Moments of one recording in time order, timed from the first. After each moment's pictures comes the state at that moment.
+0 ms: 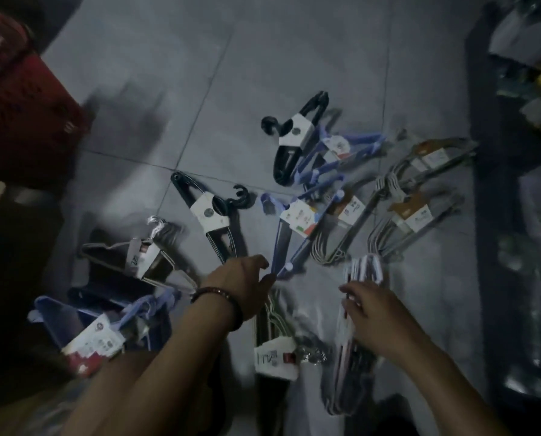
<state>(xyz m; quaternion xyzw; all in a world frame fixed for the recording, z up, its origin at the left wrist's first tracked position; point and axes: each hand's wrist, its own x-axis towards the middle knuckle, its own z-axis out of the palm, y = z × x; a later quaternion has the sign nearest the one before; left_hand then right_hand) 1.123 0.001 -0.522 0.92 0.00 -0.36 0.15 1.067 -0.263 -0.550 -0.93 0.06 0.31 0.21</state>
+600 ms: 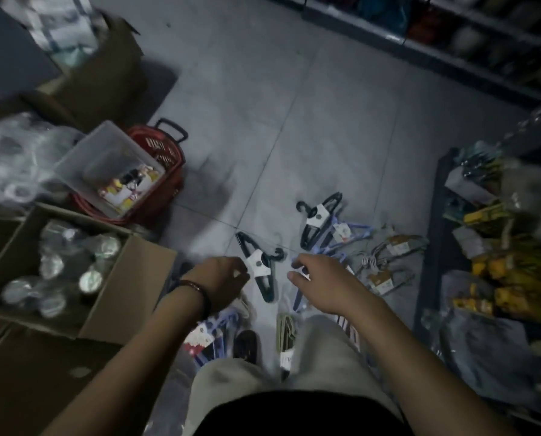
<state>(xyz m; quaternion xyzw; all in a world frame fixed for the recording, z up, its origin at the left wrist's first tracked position) 1.213 0.280 -0.039 0.91 0.02 -0.34 0.22 1.238 0.042 -0.002 -0.91 -0.06 0.37 0.19</state>
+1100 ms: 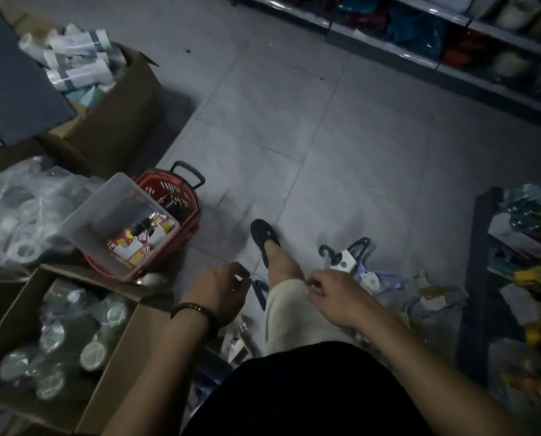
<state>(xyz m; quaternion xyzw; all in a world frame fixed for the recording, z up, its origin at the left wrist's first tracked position) 1.445 0.363 -0.059 0.90 0.11 -0.30 0.30 1.489 0.110 -0.078 -0.91 -0.08 0.36 0.16</state>
